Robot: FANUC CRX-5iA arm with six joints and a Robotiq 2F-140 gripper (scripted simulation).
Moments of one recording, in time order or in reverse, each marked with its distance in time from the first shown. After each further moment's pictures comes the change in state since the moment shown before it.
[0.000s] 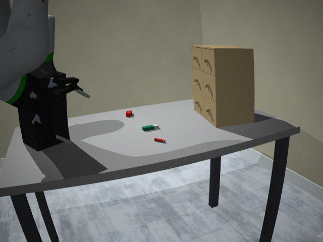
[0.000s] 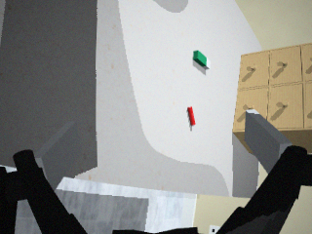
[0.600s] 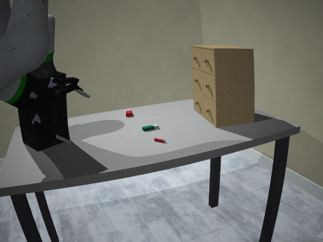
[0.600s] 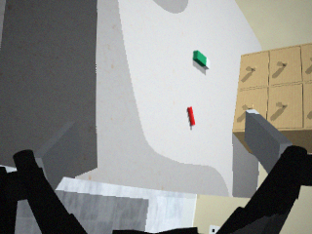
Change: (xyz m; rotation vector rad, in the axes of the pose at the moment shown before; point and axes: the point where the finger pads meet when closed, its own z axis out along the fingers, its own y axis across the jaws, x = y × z) arm 0.000 0.000 0.000 0.000 0.000 0.000
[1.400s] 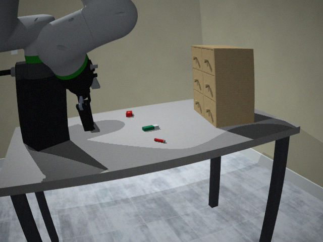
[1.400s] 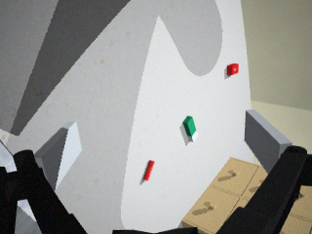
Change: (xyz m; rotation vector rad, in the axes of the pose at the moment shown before) arm -0.011 0.055 0.053 0.120 0.342 -0.534
